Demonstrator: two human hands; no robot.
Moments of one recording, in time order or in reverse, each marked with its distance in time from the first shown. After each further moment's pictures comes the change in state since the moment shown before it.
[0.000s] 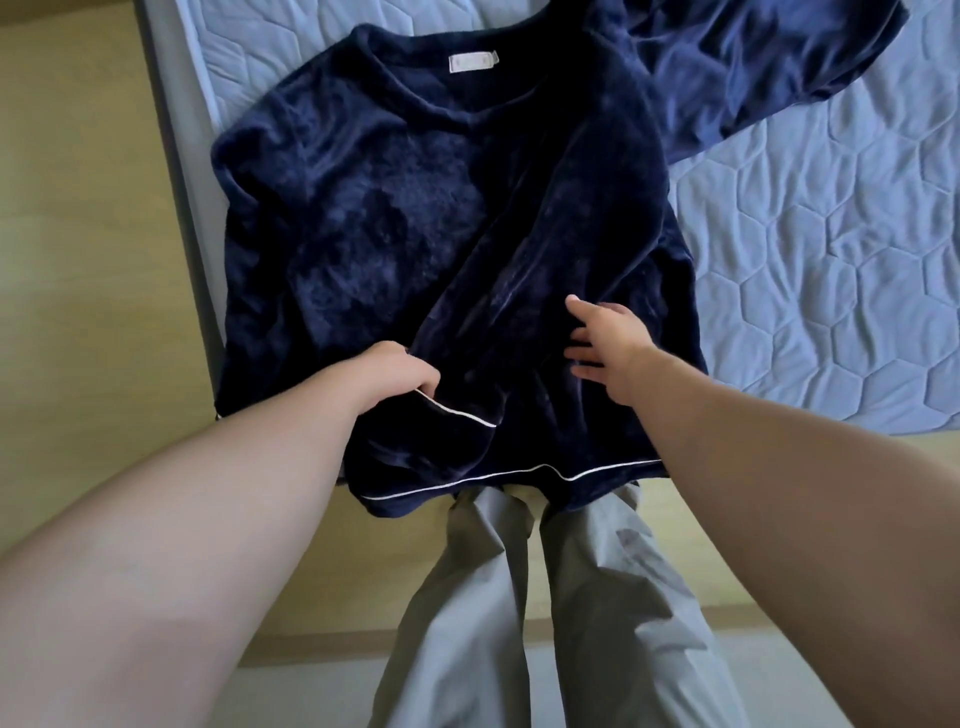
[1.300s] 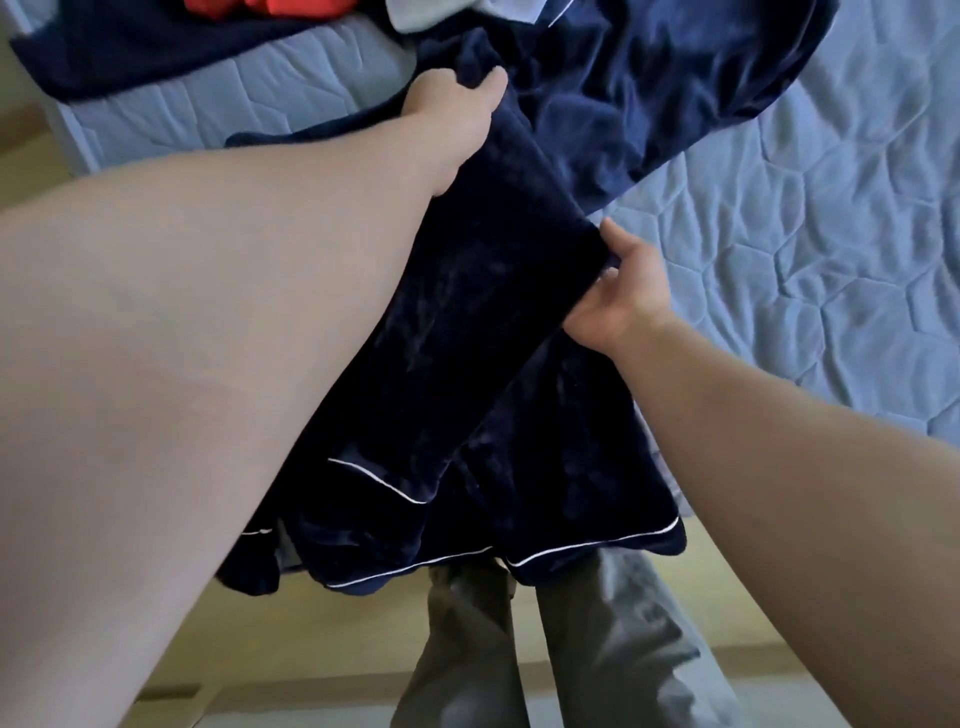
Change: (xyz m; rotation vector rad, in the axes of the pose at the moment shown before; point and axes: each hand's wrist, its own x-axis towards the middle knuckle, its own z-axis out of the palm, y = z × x) left_hand 0.026 0.378 -0.034 -0.393 0.342 0.444; right_hand 0.074 -0.120 -0.093 0.963 -0.336 0.056
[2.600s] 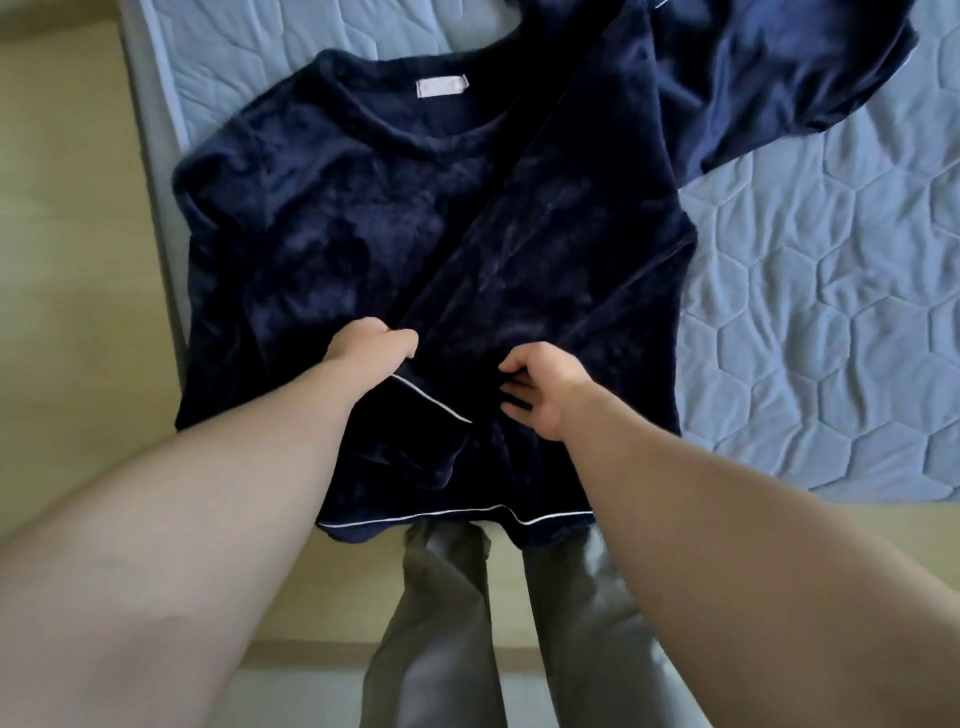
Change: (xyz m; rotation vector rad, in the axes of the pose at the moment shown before) left_hand -0.133 -0.259 -0.105 0.341 -0.024 -0.429; right_hand -0.031 0.154 -0.024 -0.746 0.240 0.212
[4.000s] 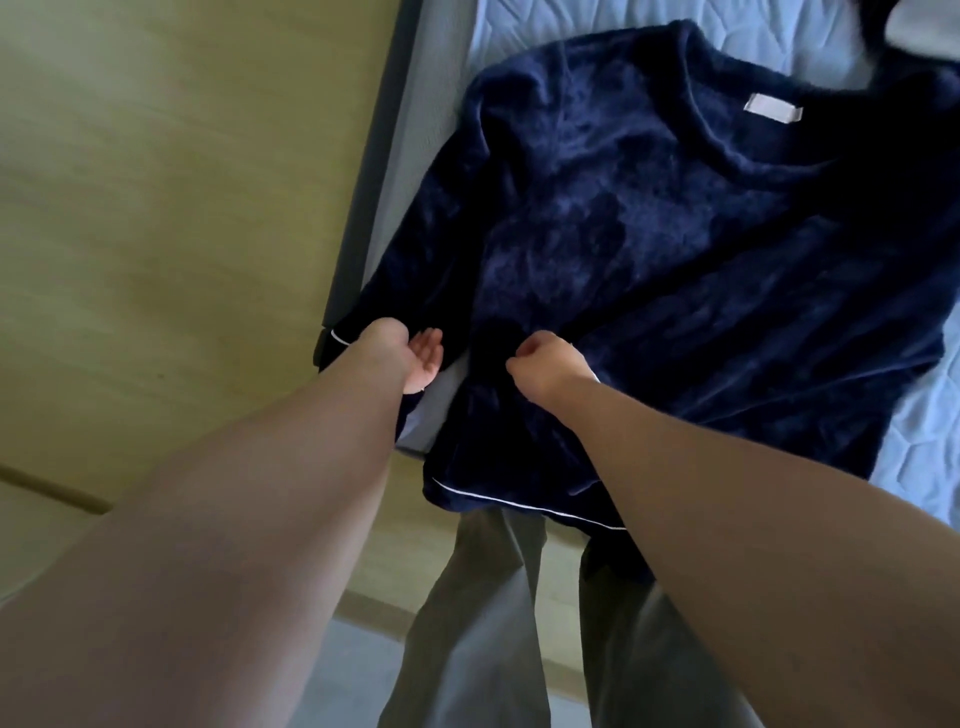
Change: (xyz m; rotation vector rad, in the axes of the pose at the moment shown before) left_hand 0.057 -0.188 -0.086 -1.676 -0.159 -0.767; right_hand 0.004 0.064 0.225 -1.313 0.079 -0.340
